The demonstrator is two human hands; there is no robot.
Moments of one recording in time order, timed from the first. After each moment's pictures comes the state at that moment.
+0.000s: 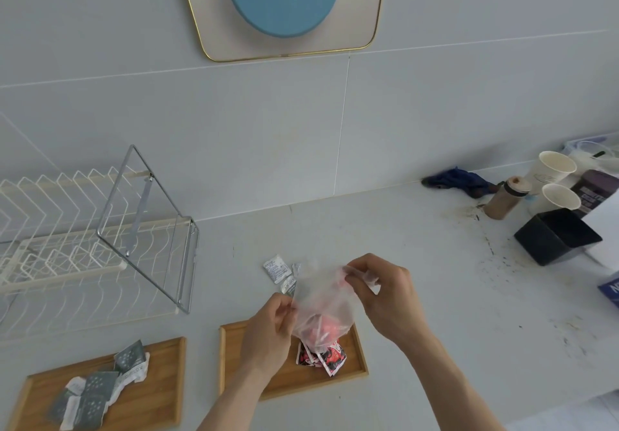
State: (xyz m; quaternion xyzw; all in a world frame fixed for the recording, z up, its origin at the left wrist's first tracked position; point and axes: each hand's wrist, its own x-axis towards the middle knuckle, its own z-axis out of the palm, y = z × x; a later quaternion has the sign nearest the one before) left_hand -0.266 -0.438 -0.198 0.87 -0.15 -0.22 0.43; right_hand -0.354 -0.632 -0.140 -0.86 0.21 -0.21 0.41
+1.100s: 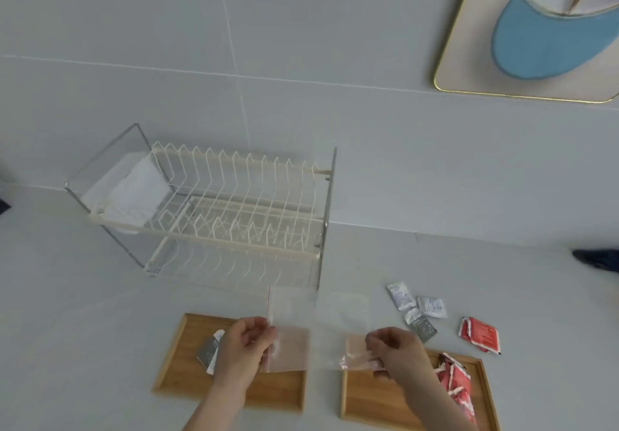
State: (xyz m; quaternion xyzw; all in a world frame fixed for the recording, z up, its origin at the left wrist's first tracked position) left_hand -0.195 -0.189 -0.198 0.71 0.20 -0.19 0.65; right_hand -0.255 -0.448 -0.202 -0.69 0.38 0.09 0.61
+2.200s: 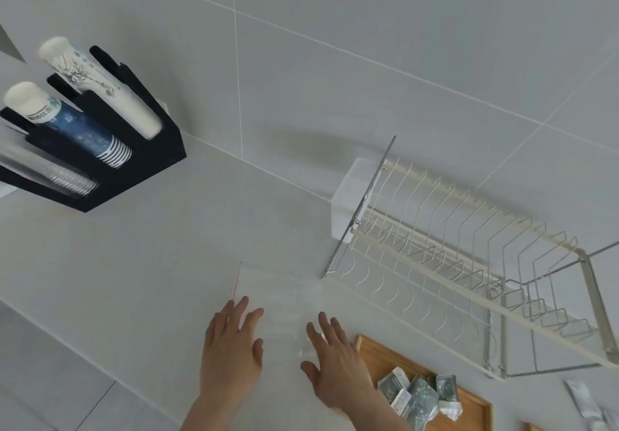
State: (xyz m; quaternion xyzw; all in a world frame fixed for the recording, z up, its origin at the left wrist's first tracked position) left_hand -0.136 0.178 -0.250 0.98 0.07 -0.03 0.18; right_hand -0.117 -0.020 -0.227 -0.95 -0.11 0.28 0.09
